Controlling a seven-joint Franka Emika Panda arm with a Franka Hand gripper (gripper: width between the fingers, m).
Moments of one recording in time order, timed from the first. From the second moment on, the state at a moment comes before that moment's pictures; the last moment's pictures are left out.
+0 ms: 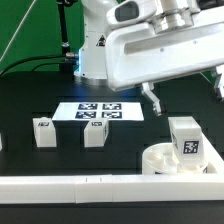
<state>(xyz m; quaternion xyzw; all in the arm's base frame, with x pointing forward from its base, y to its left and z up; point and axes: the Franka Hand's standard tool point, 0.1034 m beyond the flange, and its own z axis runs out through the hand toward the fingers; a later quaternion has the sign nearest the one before) 0.643 0.093 0.121 -0.97 -0.03 -0.23 0.09</state>
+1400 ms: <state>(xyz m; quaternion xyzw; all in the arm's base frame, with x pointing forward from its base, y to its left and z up) 0.657 0.087 0.116 -0.95 -0.30 0.00 0.04</state>
